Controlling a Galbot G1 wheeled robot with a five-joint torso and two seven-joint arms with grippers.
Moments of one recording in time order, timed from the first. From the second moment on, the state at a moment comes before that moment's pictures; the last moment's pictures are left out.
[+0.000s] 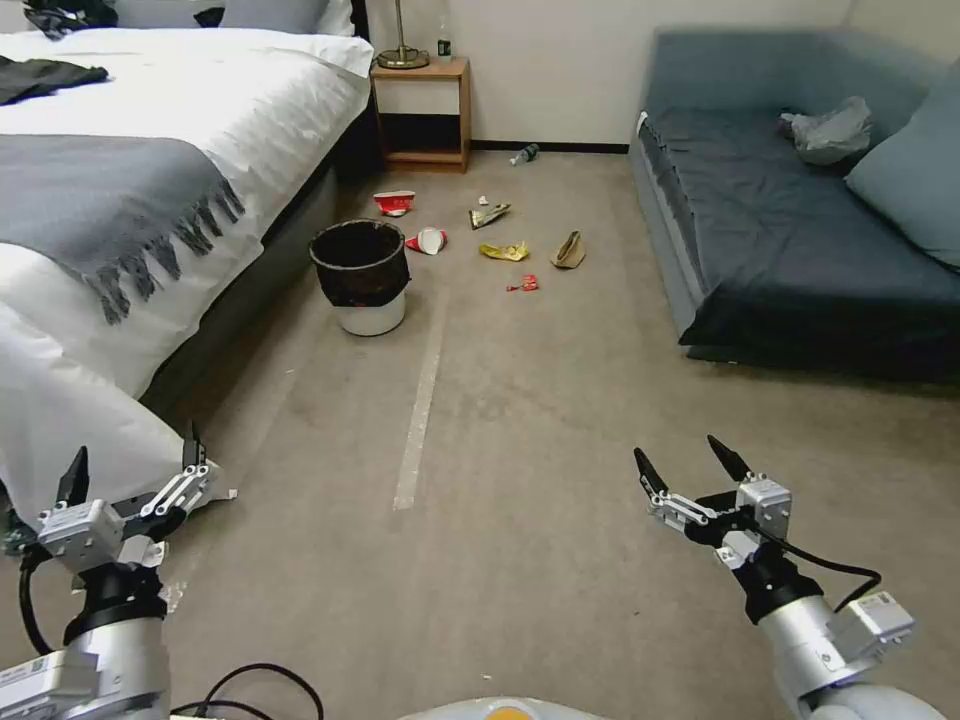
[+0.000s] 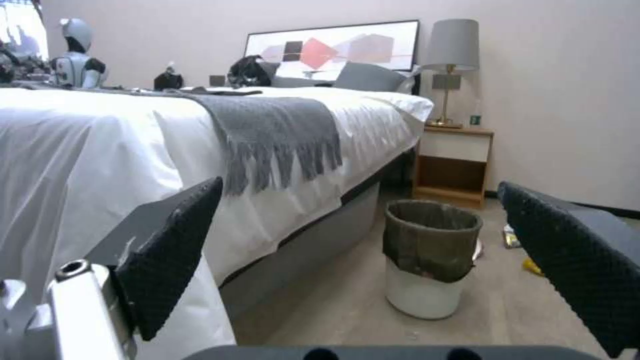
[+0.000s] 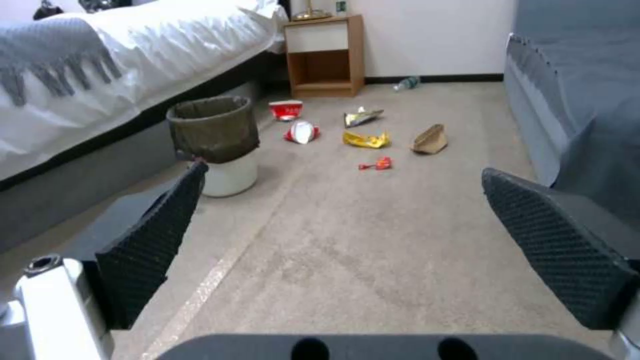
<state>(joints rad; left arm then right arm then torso) 1.83 -1.61 -0.91 -2.32 -0.28 -0.21 -0.03 -1.82 1.41 0.72 2.30 0.34 -0.04 -0.29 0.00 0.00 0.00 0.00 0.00</state>
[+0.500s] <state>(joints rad) 1.84 -1.61 -0.91 -2.33 -0.29 -0.21 -0.04 -1.83 1.42 0.72 2.30 0.34 -0.04 -0.29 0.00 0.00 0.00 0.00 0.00</state>
